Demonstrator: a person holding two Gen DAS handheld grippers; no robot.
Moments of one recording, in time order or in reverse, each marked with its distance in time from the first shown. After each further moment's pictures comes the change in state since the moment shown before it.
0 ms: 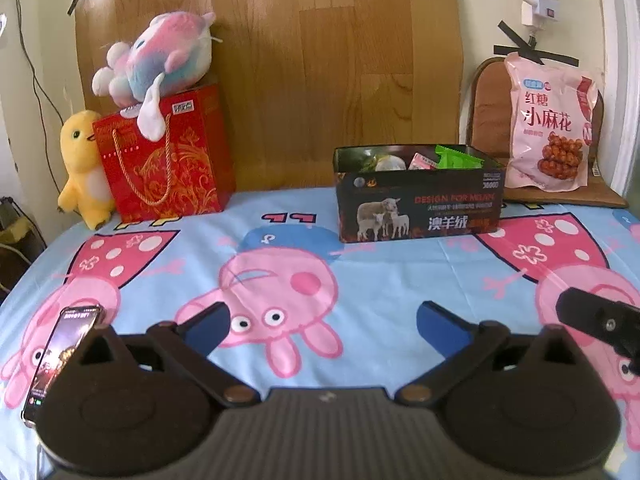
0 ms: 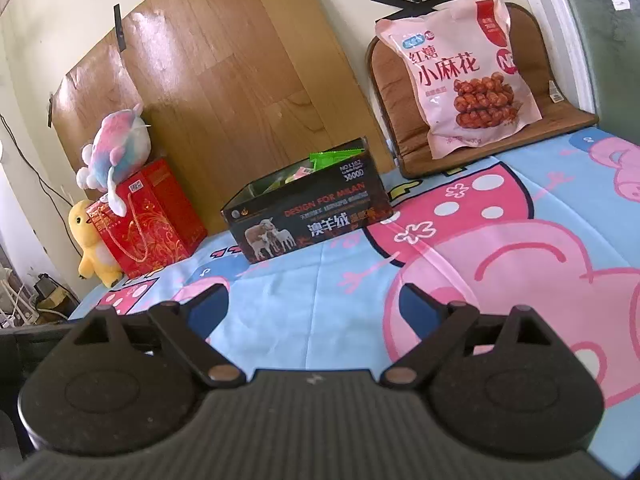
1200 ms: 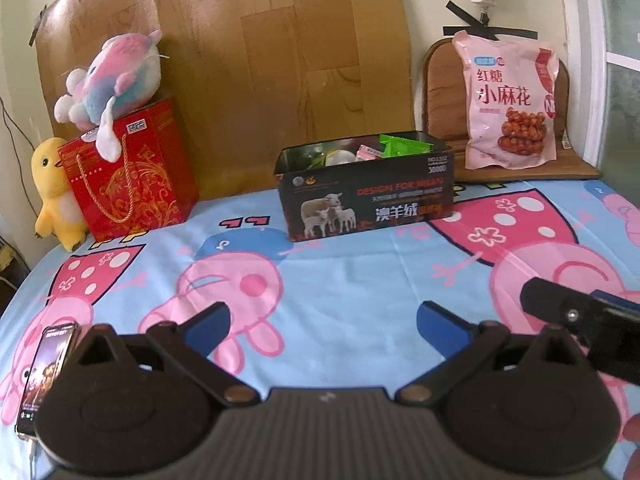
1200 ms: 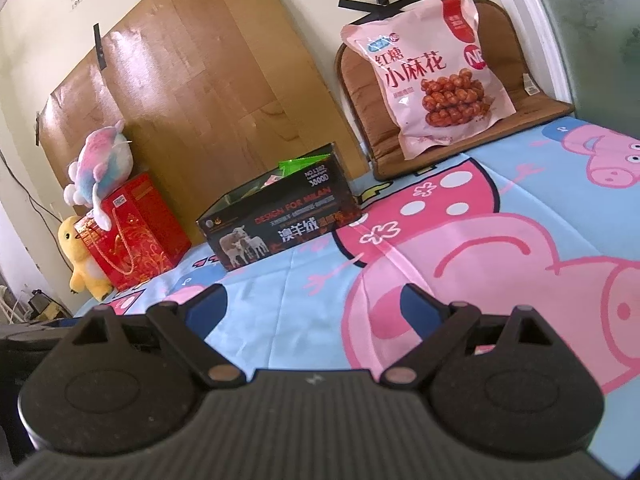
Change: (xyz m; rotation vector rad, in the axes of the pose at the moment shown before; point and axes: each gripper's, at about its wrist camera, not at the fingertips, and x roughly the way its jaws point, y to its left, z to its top) left arm -0.004 -0.043 -0.001 0.094 0.013 -0.047; right arm -0.008 -0.028 -0.003 0.049 -0.020 -0.019
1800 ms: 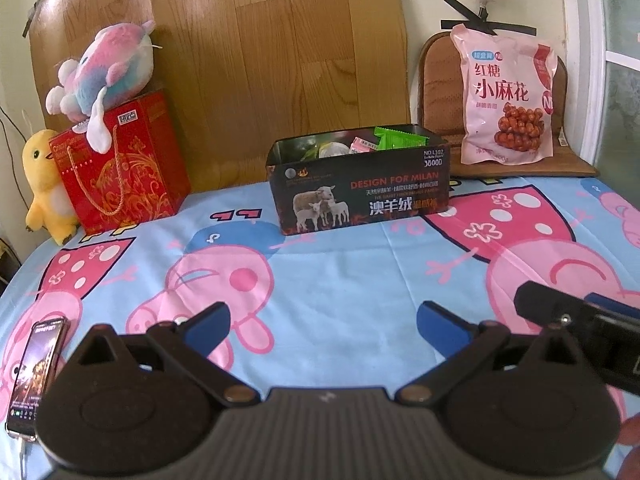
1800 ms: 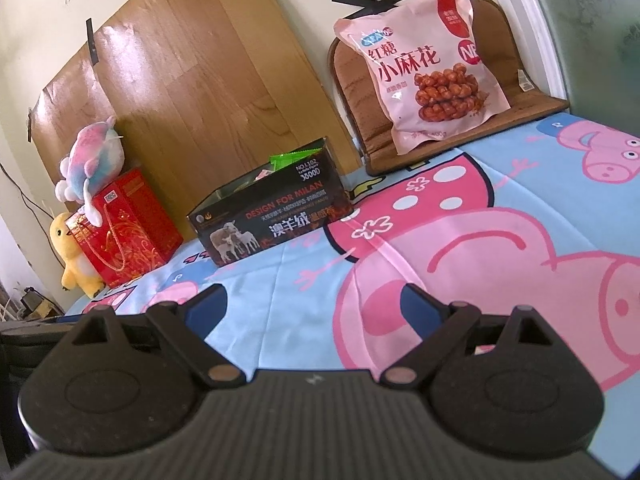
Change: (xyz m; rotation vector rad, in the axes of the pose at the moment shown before) left arm 0.008 0.001 0.000 -0.011 0.022 -0.019; right arm 0.004 -0.002 -0.001 -0.004 0.012 -0.019
